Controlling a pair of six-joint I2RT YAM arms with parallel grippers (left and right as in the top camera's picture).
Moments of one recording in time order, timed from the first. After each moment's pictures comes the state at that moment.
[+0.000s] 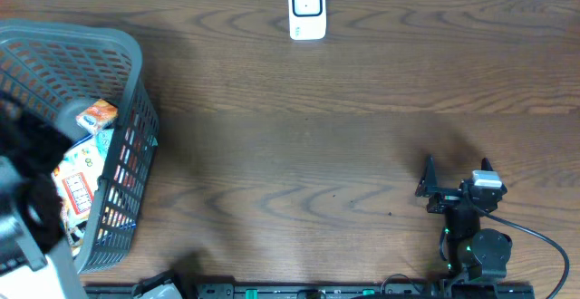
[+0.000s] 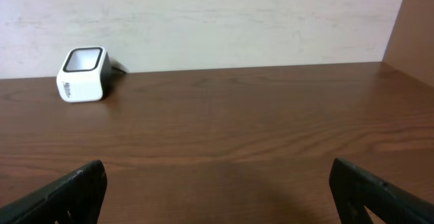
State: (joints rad) left arm 0.48 1.09 1.57 -1.31 -0.39 -0.42; right arm -0.03 0.01 0.01 -0.07 0.04 0.05
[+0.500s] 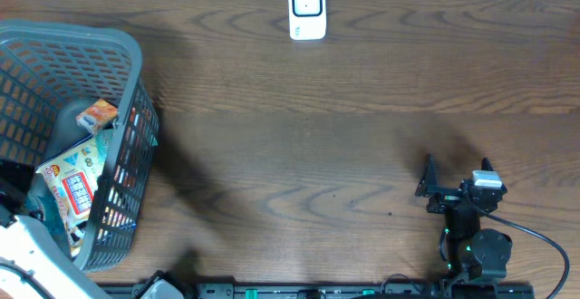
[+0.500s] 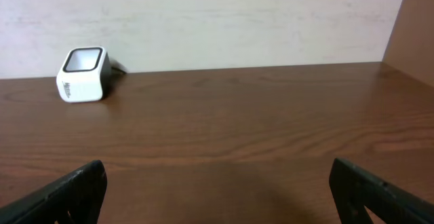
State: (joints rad) left arm 0.88 1.14 1.18 -1.00 -0.24 -0.46; right arm -0.03 0.01 0.01 -0.07 0.04 0.05
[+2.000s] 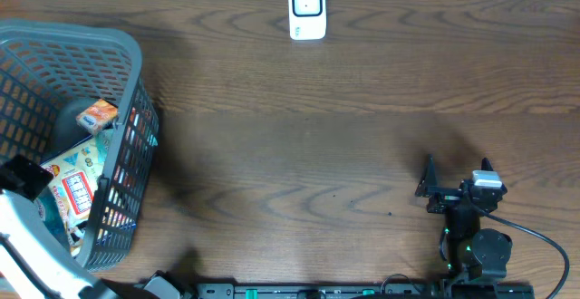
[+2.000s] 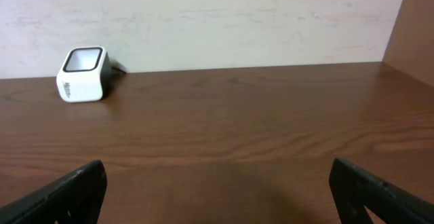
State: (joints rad) left arm 0.88 1.30 1.12 -0.87 -0.22 -0.09; right arm -0.03 0.01 0.01 -0.07 0.04 0.05
